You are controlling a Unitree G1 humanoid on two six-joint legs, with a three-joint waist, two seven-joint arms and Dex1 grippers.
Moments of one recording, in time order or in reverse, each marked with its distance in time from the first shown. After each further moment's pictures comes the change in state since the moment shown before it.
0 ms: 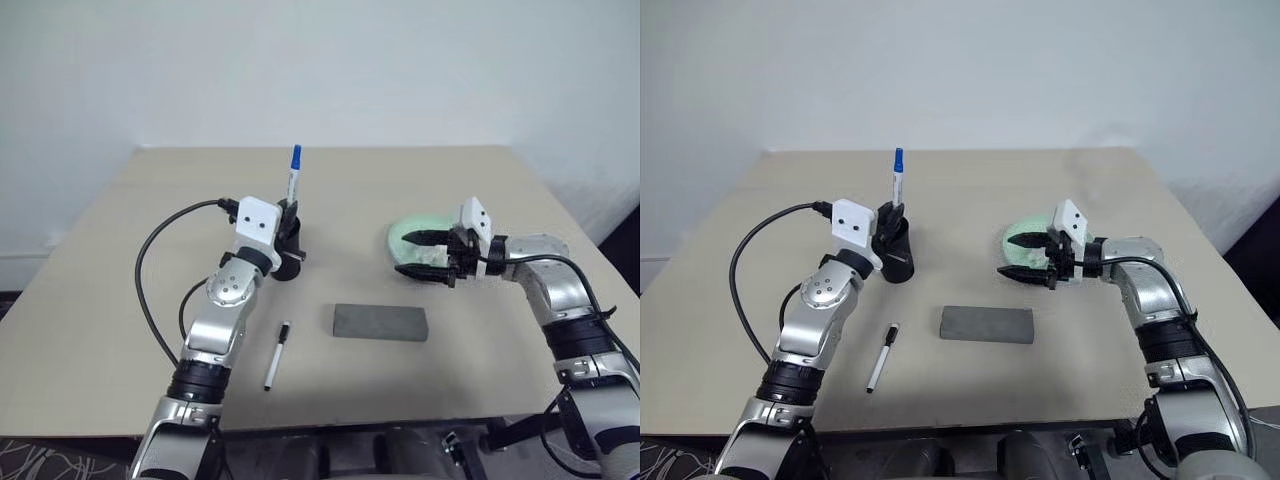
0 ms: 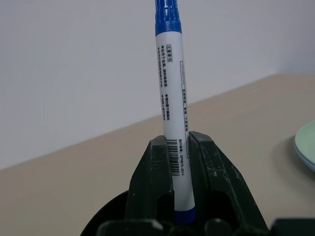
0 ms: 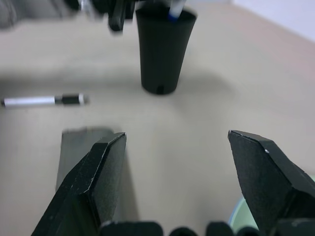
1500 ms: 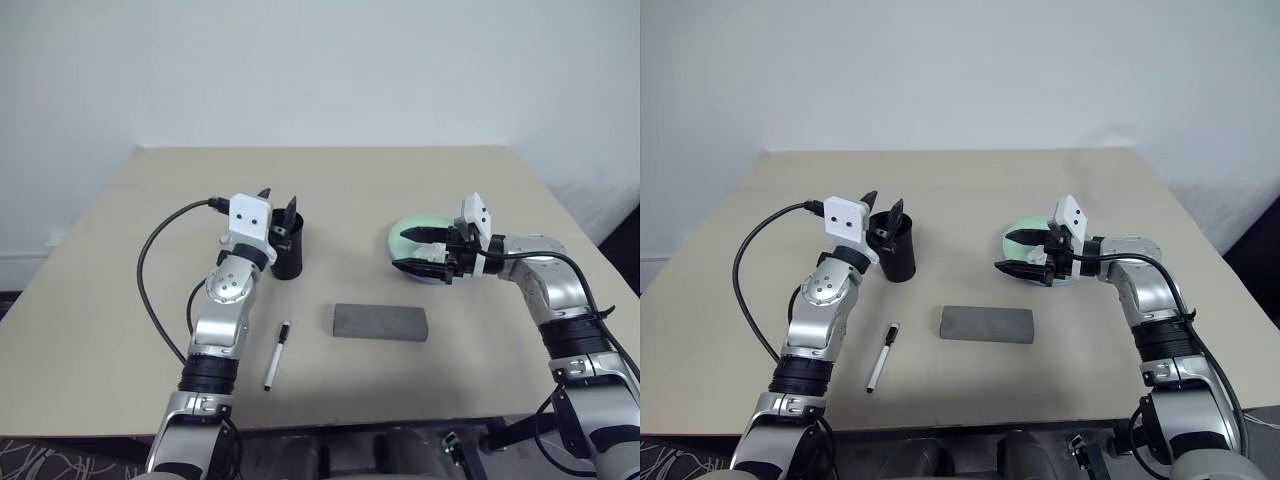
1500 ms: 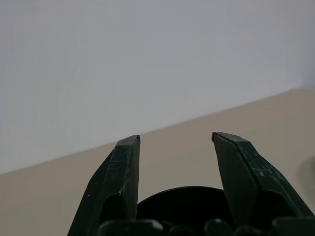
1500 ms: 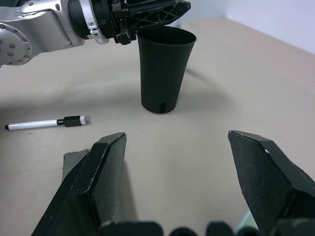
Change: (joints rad) left arm -0.041 -0.068 0.088 0.119 0.047 -0.110 -0.018; right arm 0.000 0.023 -0.011 0.000 0.020 0.022 -0.011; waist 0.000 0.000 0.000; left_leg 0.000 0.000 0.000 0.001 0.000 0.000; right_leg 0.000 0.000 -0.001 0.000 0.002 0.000
